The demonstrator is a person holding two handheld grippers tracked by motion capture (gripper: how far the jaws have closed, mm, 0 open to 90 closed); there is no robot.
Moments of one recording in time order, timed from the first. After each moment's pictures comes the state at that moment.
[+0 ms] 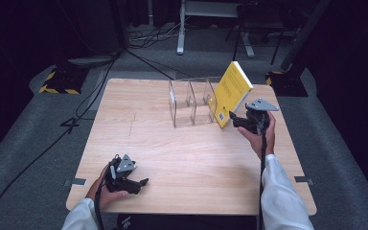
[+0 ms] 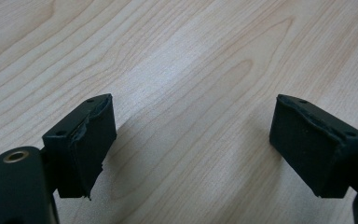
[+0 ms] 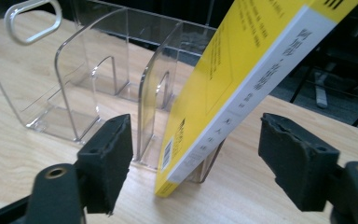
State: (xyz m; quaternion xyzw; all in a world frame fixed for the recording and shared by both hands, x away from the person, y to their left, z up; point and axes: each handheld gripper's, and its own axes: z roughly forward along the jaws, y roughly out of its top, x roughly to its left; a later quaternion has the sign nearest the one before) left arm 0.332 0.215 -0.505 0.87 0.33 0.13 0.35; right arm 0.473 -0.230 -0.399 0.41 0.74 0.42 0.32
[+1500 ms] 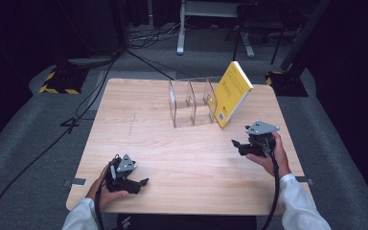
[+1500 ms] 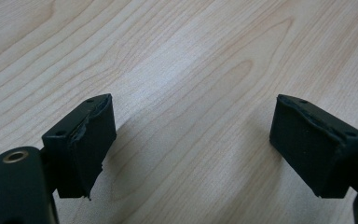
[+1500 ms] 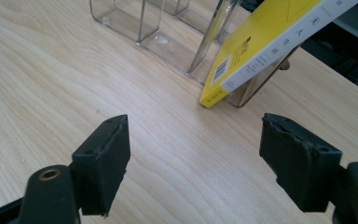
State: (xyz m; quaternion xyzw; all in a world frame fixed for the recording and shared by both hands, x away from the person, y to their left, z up) left arm 0.332 0.214 -0.505 0.87 0.33 0.12 0.35; right arm 0.413 -0.244 -0.417 0.31 0.84 0.35 0.28
